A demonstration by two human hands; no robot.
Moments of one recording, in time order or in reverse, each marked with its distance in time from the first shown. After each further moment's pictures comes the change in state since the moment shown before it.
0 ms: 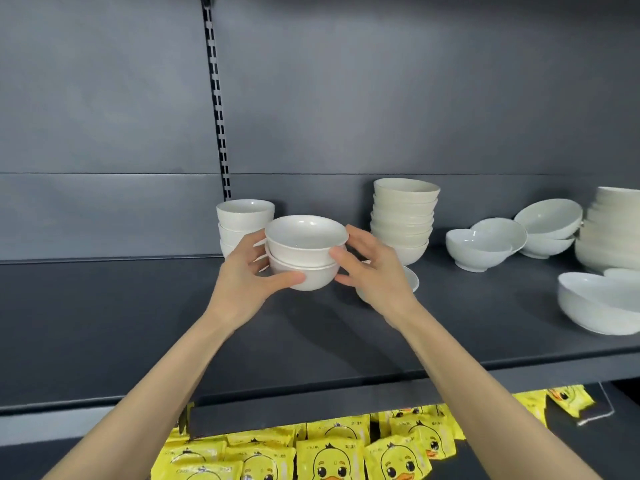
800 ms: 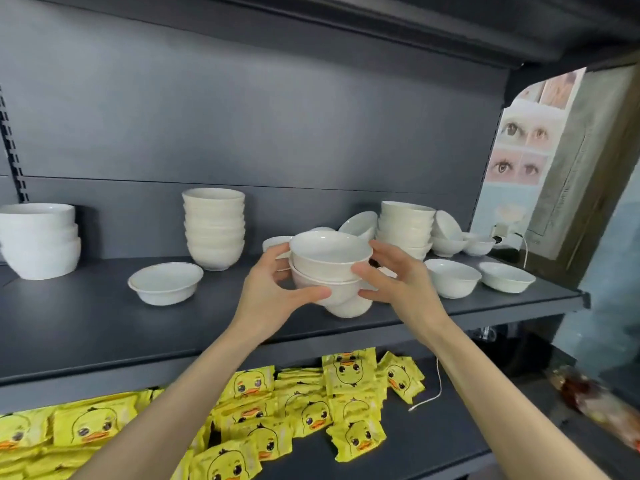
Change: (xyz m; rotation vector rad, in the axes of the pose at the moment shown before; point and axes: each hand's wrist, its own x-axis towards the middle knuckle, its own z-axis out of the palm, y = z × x) left_hand -0.078 0.100 0.354 -0.091 -0.137 0.073; right_hand -0.135 -0.074 -0.352 -0.151 0.163 -0.074
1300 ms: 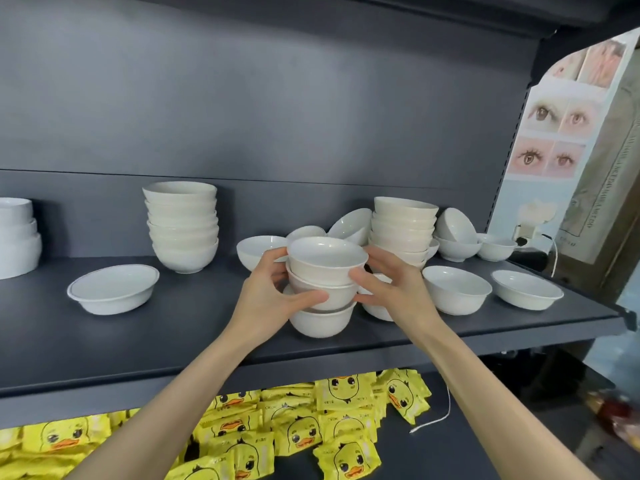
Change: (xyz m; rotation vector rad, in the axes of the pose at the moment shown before) left_hand 0.051 -0.042 0.070 0.118 0.020 -0.049; right_hand 0.062 0.067 -0.066 -0.001 -0.052 0.050
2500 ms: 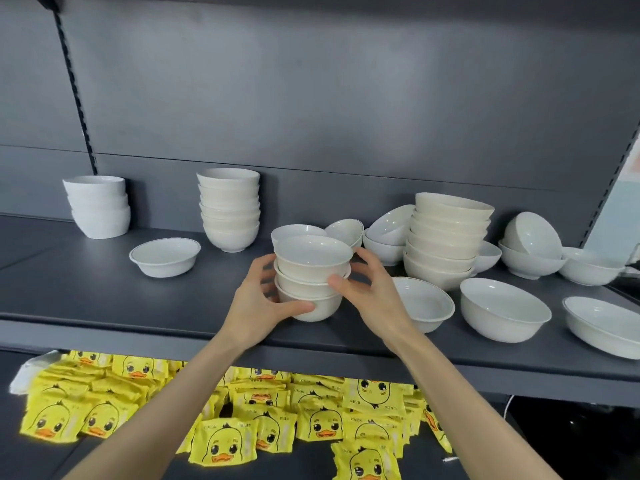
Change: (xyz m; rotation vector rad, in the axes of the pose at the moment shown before) left_hand -0.016 -0.037 0.009 0.082 0.233 -0.146; right_hand 0.035 0.048 0.010 0.024 -0.285 0.030
